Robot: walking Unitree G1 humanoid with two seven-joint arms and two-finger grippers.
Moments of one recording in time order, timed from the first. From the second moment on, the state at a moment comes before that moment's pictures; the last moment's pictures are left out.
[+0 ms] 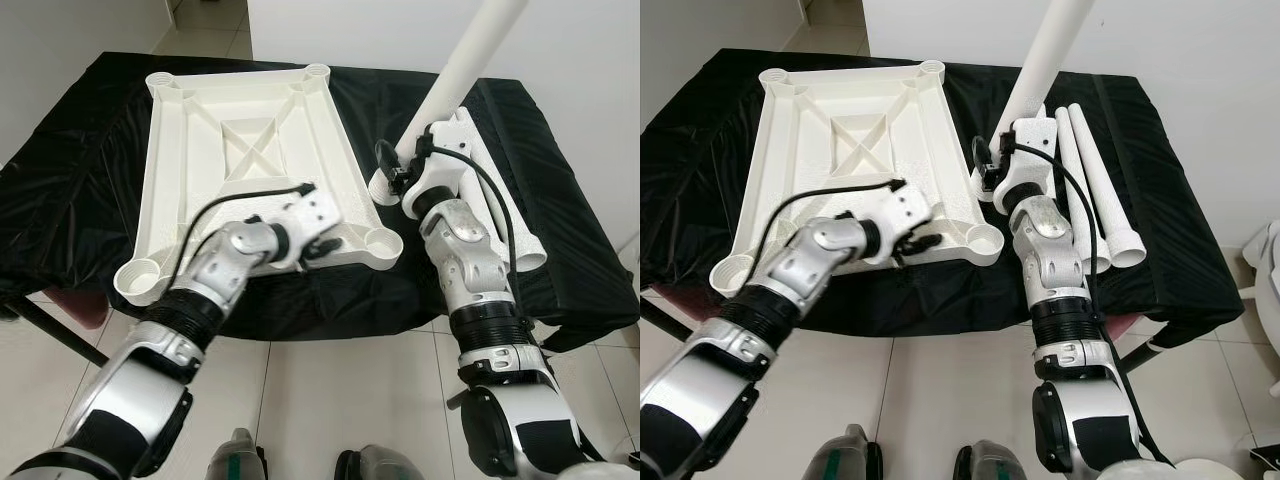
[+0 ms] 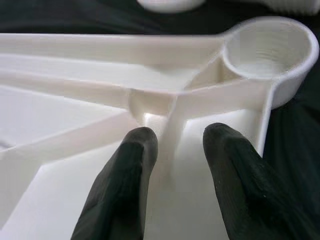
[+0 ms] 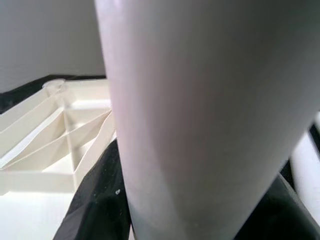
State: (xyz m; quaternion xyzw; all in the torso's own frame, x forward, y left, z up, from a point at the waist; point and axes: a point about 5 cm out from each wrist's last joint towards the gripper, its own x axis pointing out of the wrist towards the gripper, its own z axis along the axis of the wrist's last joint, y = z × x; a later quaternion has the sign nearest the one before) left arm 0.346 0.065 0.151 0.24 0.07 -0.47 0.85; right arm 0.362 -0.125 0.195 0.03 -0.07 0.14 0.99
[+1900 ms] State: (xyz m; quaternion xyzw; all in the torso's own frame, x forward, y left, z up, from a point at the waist) left arm 0.276 0.086 0.177 0.11 0.00 -0.41 0.91; right arm 0.308 -0.131 0.164 -0.06 -0.05 0.24 0.97
